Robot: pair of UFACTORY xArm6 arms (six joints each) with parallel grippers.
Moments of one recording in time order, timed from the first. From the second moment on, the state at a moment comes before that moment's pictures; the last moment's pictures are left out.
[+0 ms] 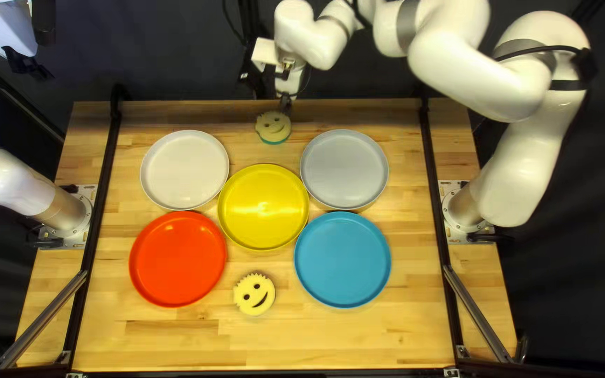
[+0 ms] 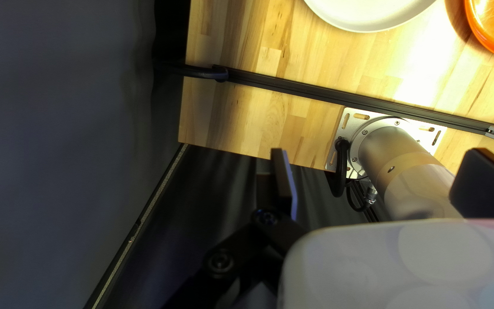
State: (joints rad) left arm 0.96 -0.86 -0.94 0.00 1.73 0.80; right arm -0.59 0.10 -1.20 -0.02 1.06 -0.32
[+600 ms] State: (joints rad) left arm 0.96 -0.86 -0.94 0.00 1.73 0.80; right arm -0.74 -0.40 -1.04 -0.07 1.40 -0.45
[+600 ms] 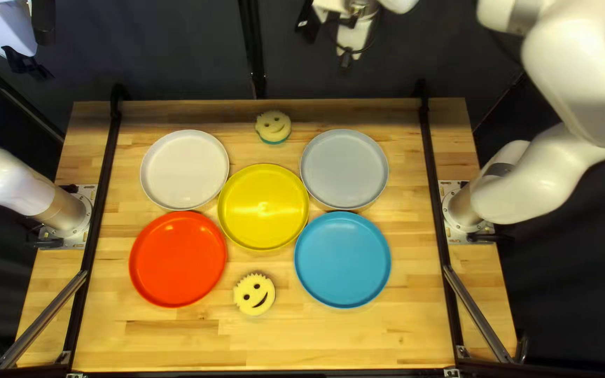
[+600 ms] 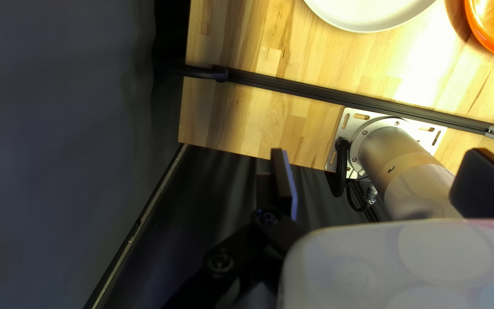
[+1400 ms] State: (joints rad) left arm 0.96 -0.86 -0.94 0.00 1.73 0.80; right arm -0.92 -0.66 -0.96 -0.09 1.54 -0.71
